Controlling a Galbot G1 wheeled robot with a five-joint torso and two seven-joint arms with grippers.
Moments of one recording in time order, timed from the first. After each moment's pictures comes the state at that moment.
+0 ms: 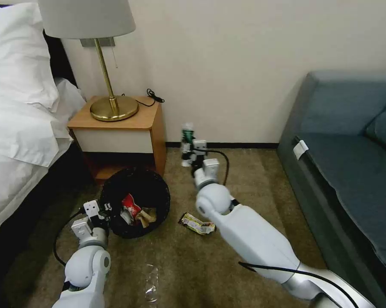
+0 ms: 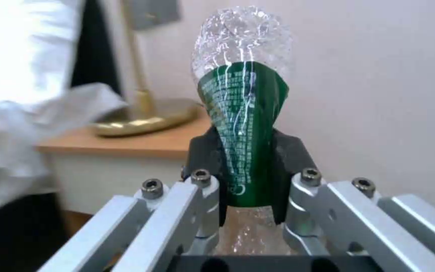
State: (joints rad) left arm 1.31 -1.45 -0.67 -1.85 -0.35 0.29 -0.19; right arm -0.56 1.35 -0.37 1.63 0.58 -0.03 0.53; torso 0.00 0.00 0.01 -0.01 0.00
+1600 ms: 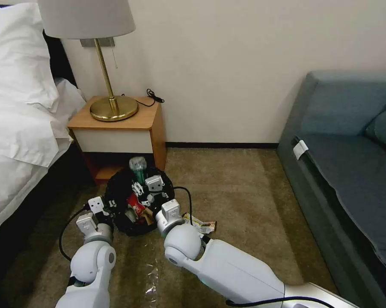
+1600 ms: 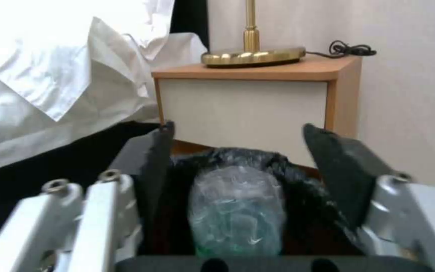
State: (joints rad) left arm 1.30 -1.46 -0.63 -1.88 -0.38 0.34 -0.24; right arm -0.64 1.38 -0.58 1.61 0.49 0.03 0.52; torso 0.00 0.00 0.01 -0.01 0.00
